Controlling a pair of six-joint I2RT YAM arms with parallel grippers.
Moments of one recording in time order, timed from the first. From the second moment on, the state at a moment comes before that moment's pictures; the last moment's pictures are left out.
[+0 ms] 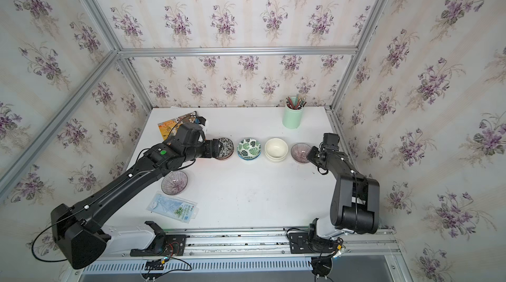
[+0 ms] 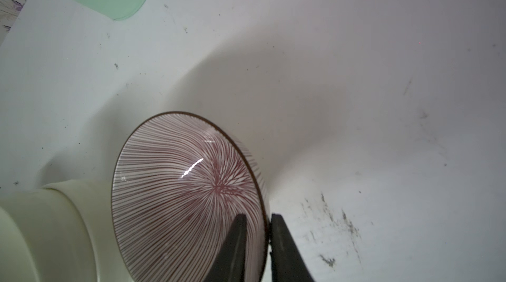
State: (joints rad) left arm -0.63 1.29 1.18 -0.63 -0.05 -0.47; right arm -0.18 1.48 0.83 -0.36 -0.18 0.41
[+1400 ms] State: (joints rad) left arm -0.50 1.53 0.89 -0.84 -0.28 -0.78; right arm 0.30 1.43 1.14 -0.48 0.01 0.37
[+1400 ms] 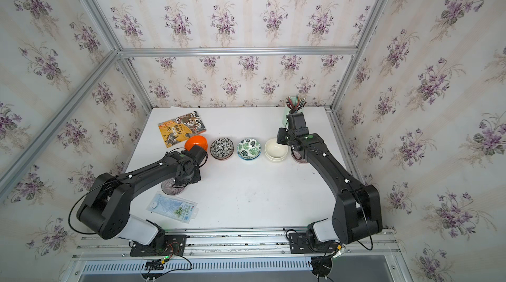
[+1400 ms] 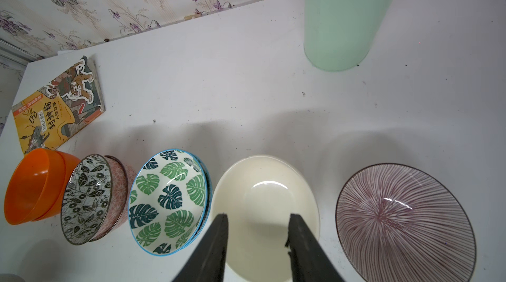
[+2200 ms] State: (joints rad) left arm -0.88 1.28 1.00 -0.66 0.00 0.56; right arm 0.21 1.61 1.42 -0.56 -0.30 0.25
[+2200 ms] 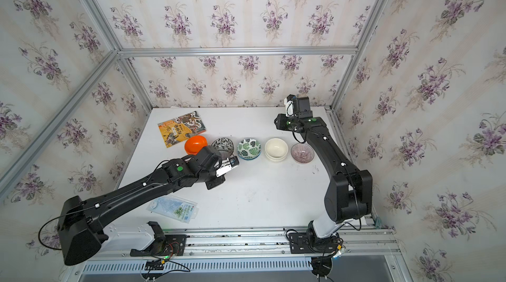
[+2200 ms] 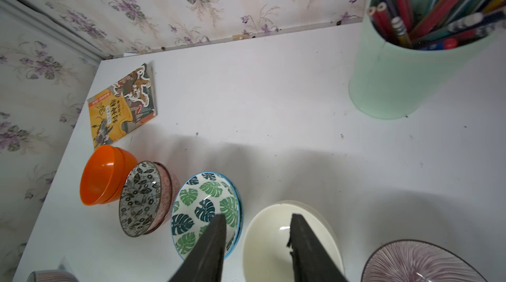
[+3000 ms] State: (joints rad) left arm -0.81 1.53 1.18 -0.72 0.13 1.33; right arm 0.60 1.62 1.42 -0.75 -0.31 0.06
